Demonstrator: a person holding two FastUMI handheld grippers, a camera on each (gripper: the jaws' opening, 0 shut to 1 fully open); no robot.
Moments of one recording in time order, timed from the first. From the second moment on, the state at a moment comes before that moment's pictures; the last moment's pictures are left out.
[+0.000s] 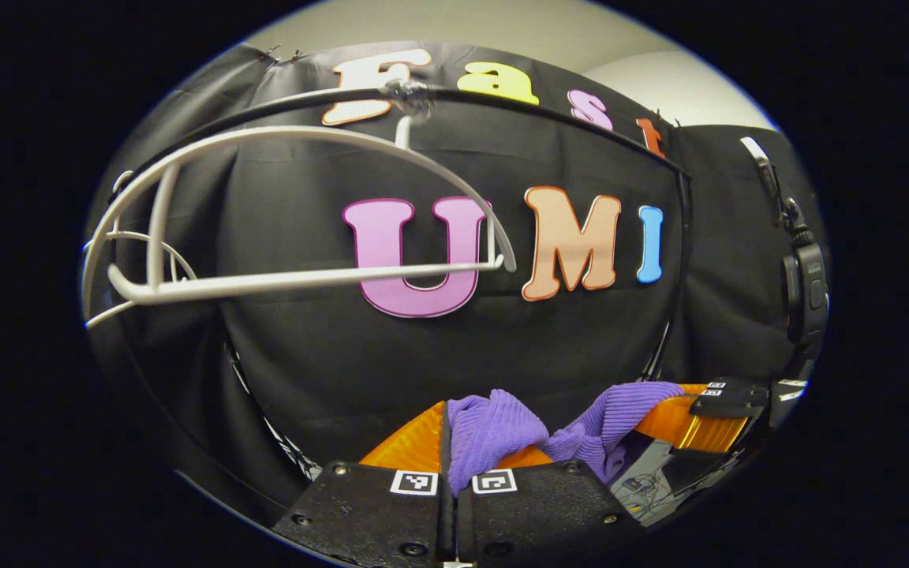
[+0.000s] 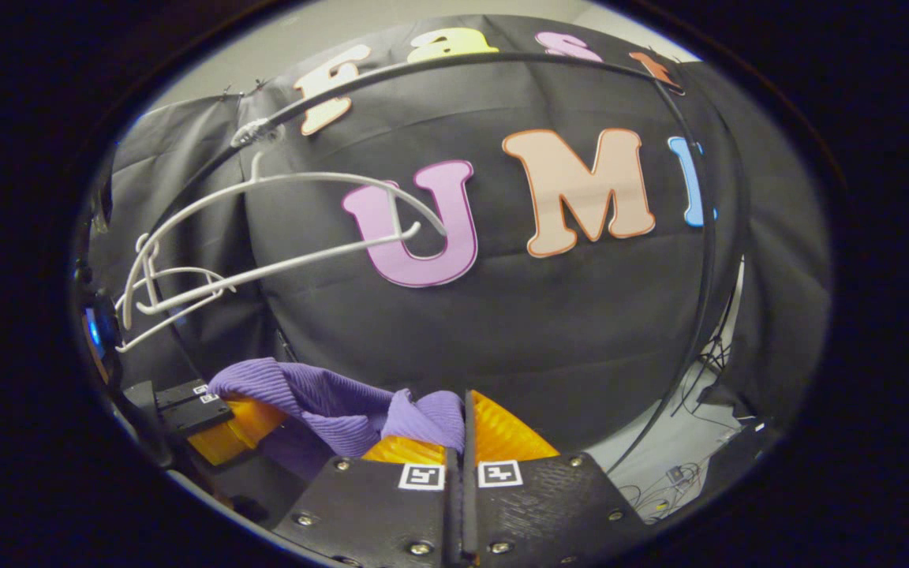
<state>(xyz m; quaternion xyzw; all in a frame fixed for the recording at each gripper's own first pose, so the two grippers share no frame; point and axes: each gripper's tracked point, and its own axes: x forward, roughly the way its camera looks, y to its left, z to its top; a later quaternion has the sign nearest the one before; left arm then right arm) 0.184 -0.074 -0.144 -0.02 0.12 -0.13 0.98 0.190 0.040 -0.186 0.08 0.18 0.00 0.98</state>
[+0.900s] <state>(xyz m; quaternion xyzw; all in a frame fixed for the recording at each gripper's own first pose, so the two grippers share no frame) 0.216 -0.095 -0.306 0.00 0.26 -0.14 0.96 0.212 0.015 -0.375 0.09 0.33 -0.03 0.94</state>
